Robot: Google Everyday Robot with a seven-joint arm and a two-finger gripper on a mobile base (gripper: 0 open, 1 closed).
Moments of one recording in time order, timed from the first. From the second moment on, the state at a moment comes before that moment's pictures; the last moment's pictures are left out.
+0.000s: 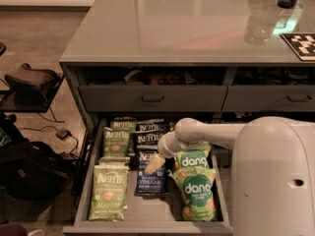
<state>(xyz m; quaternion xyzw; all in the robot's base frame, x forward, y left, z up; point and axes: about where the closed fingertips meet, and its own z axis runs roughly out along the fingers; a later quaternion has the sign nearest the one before) 0.634 0.017 0.435 -0.56 0.77 0.19 0.25</state>
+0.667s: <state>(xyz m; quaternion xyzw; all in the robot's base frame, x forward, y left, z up) 0.618 0.043 0.436 -0.58 0.75 0.21 0.25</state>
